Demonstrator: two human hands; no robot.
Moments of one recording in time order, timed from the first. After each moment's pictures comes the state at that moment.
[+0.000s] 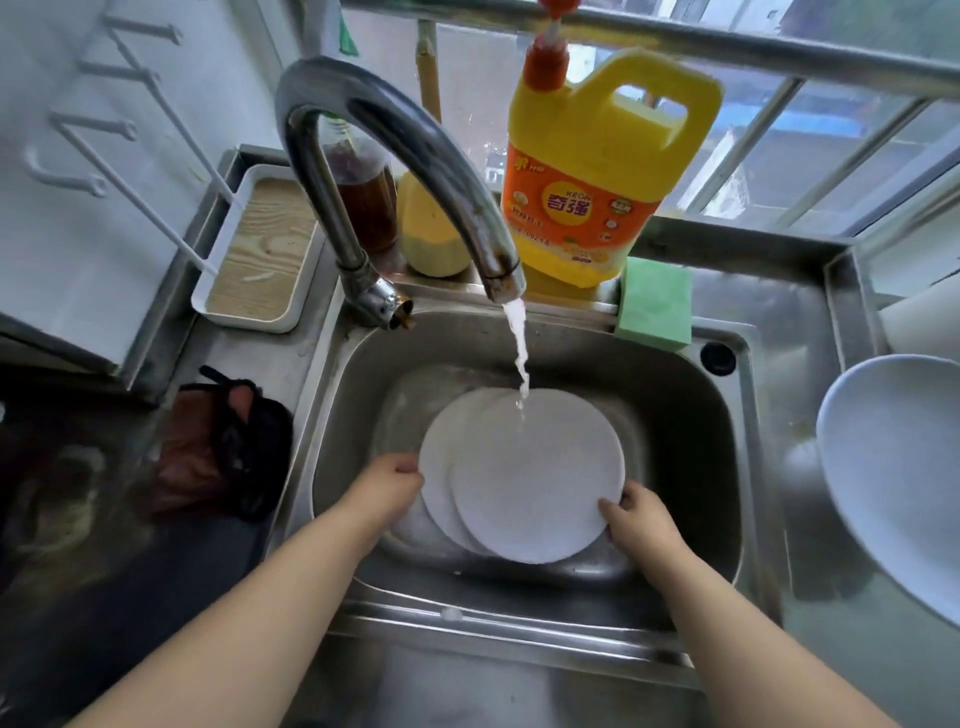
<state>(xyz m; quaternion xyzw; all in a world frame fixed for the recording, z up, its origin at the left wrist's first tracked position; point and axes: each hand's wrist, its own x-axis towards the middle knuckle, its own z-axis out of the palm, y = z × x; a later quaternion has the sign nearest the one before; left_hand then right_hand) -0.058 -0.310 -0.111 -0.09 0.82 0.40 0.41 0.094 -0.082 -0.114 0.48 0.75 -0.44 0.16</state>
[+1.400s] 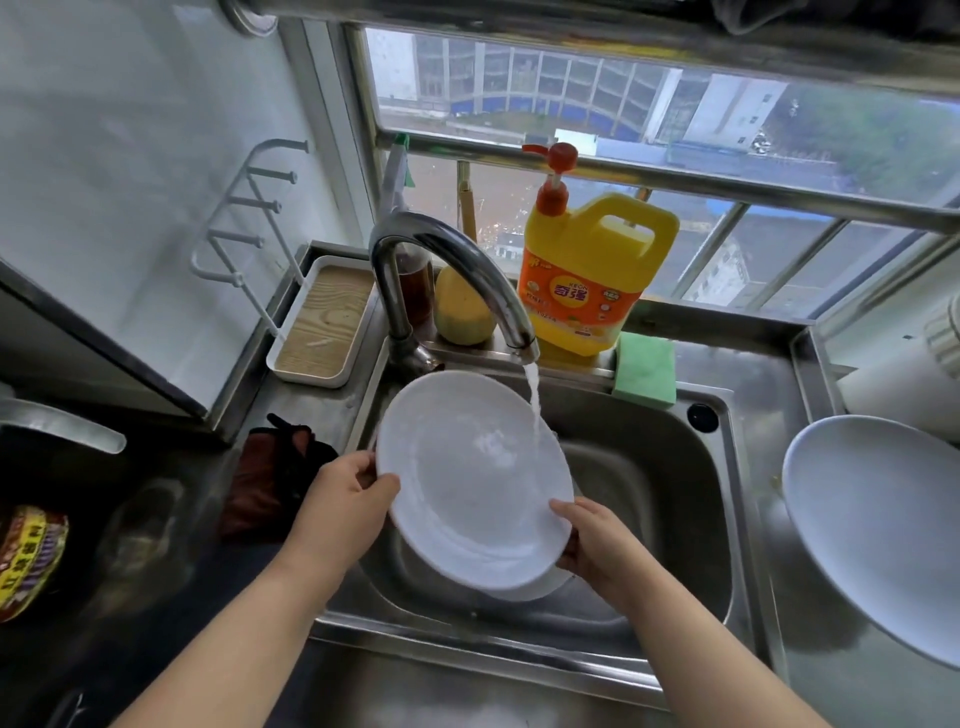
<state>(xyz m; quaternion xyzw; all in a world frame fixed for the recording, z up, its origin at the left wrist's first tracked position) -0.051 -0.353 0.041 -0.04 0.82 0.51 0.26 0.059 -0.130 -0.046 0.42 0.51 -0.73 0.15</state>
